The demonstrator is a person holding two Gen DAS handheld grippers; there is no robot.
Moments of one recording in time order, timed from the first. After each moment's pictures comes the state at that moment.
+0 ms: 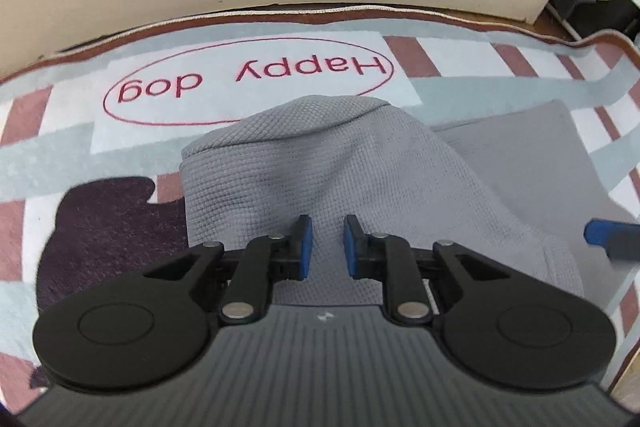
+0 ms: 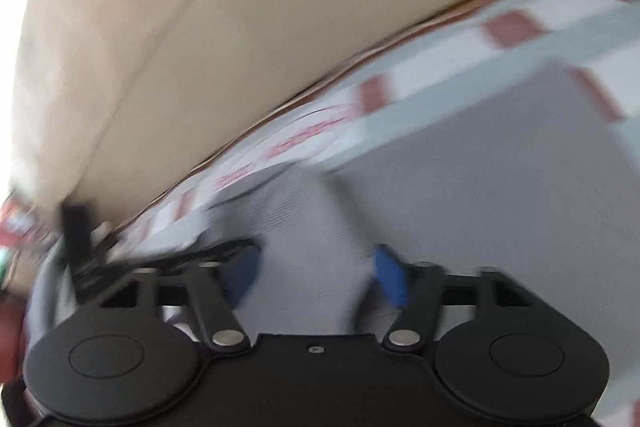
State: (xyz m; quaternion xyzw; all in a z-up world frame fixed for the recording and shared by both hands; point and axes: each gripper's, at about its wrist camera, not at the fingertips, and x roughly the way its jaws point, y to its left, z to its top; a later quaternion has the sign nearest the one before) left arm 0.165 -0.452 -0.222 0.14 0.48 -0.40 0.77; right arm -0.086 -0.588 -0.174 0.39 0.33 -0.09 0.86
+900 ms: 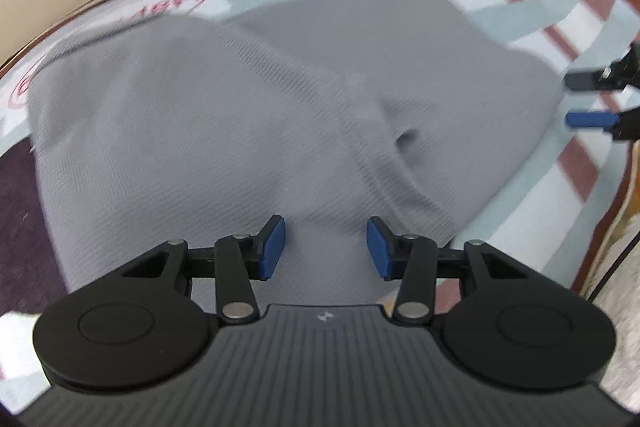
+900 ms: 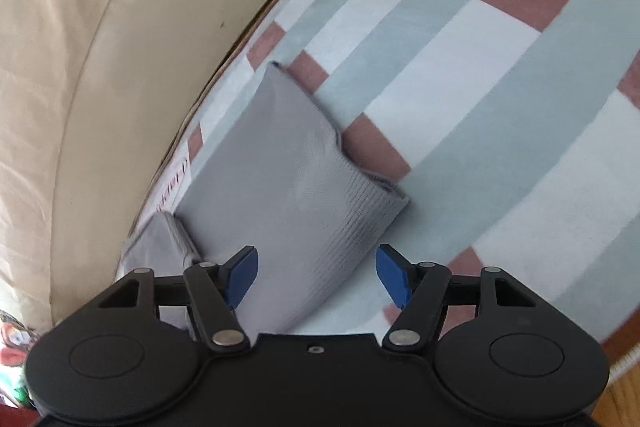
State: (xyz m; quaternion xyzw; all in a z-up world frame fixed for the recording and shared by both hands) left arm 0.012 -0.460 -0.231 0.25 0.47 -0.48 0.70; right arm -0.271 -0.683 -0.225 0.55 0.27 -0.23 0.76
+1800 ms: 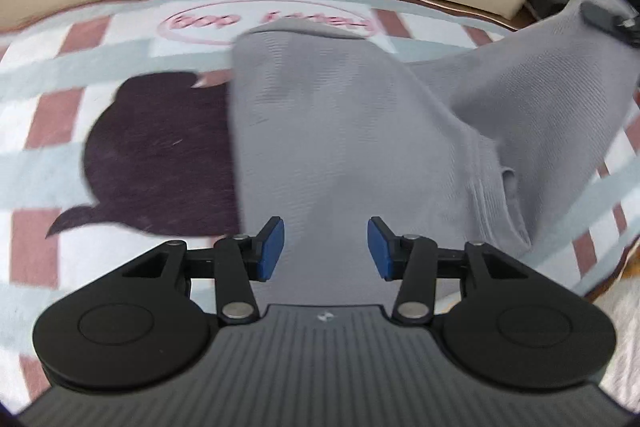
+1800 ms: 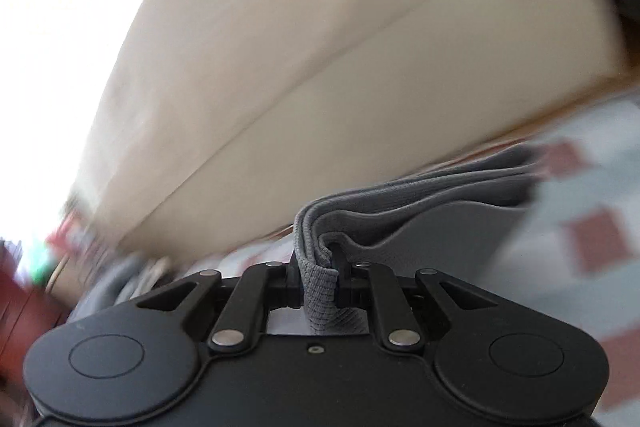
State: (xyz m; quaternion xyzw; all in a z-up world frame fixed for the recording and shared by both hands) left arm 0.092 -0.342 -0.193 0.10 0.51 -0.38 0.76; right arm -0.085 -0.595 -0.089 0.34 0.22 0.00 0.91
